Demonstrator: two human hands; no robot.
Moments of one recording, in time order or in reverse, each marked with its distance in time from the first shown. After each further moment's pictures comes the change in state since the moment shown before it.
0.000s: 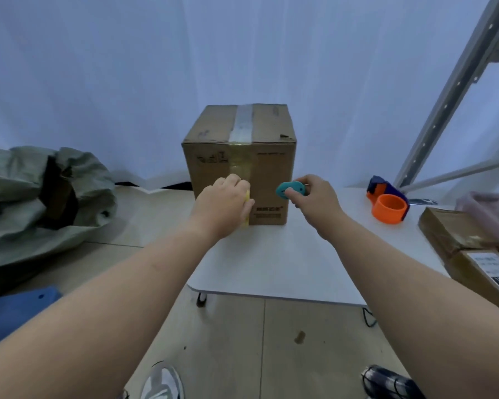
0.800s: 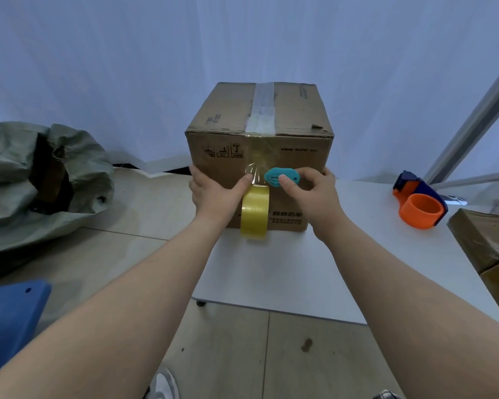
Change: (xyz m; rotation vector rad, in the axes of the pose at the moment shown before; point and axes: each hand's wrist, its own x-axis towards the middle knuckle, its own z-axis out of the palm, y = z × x) left_hand 0.037 -0.030 0.070 -0.926 0.159 -0.916; right_hand 0.042 0.019 0.046 0.154 0.011 -0.006
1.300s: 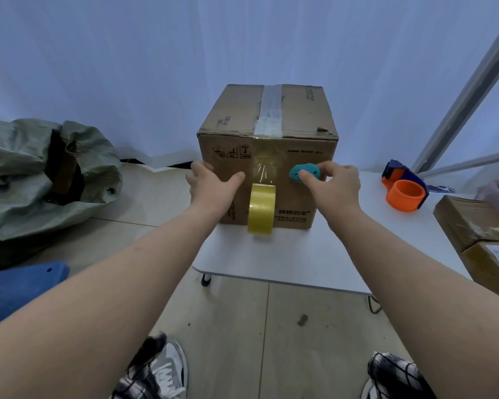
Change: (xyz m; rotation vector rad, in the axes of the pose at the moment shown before) left_hand -0.053 0.015 -0.038 0.035 -0.064 0.040; right_hand -0.041 -0.011 -0.037 -0.207 0.195 0.023
